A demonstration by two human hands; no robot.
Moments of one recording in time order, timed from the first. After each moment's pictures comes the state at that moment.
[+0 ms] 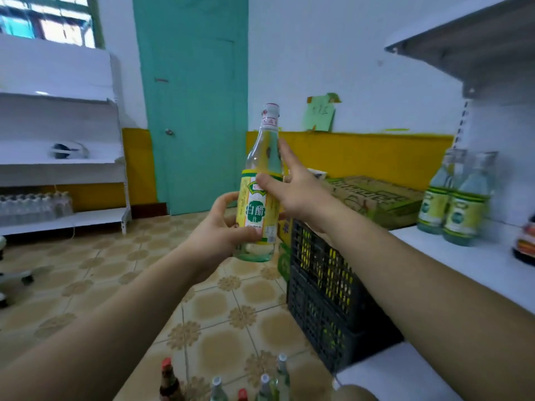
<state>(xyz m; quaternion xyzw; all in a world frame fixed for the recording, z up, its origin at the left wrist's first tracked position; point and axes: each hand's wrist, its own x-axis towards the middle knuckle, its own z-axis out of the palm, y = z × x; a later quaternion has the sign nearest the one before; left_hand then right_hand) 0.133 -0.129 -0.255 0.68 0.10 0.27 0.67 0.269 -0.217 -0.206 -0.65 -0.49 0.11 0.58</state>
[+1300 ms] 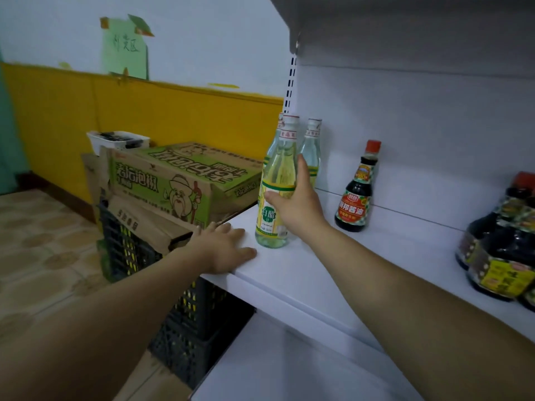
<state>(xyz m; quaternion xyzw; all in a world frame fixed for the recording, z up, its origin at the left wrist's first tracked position) 0.529 -0.231 -0.339 1.00 -0.06 -0.02 0.07 0.544 -0.396 -0.277 -0.84 -0.12 -0.17 0.51</state>
